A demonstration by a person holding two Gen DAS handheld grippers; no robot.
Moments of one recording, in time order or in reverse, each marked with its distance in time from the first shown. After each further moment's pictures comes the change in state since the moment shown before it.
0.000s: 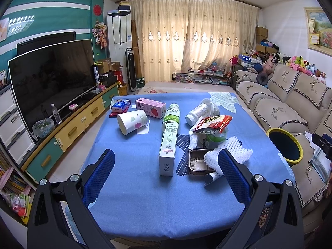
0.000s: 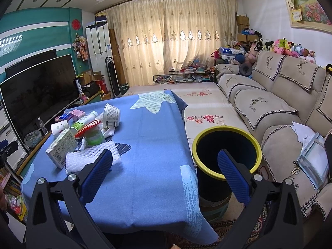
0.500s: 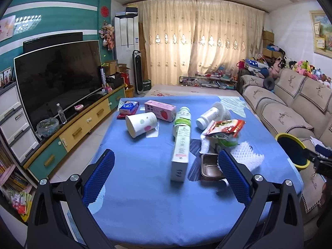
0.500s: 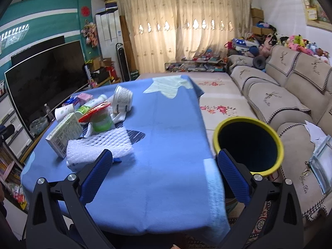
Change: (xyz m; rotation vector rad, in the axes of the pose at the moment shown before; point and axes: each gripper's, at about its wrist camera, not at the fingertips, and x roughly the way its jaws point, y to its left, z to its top) left arm 0.014 0.018 -0.001 -0.026 -0.029 0.045; right arm 0.052 0.032 -0.009 -0.046 0.095 0.079
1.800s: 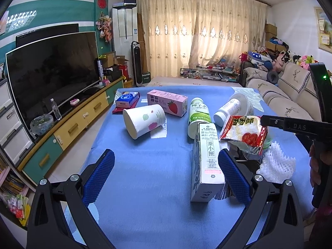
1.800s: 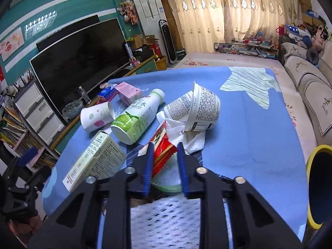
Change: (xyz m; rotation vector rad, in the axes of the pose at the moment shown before) left arm 0.126 0.021 0.005 0.014 0.062 -0.002; right arm 0.152 0.115 0.075 -0.073 0.160 0.312
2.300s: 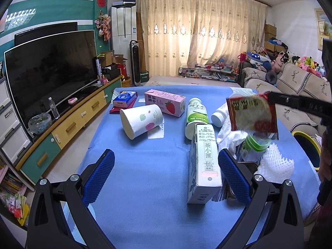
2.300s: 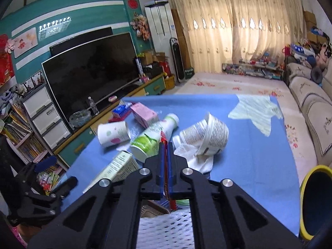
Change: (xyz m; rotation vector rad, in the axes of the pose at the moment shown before) left arm 0.004 -0.003 0.002 -0.005 0.002 -0.019; right arm -0.042 0.030 0.017 -0.087 -0.140 0.029
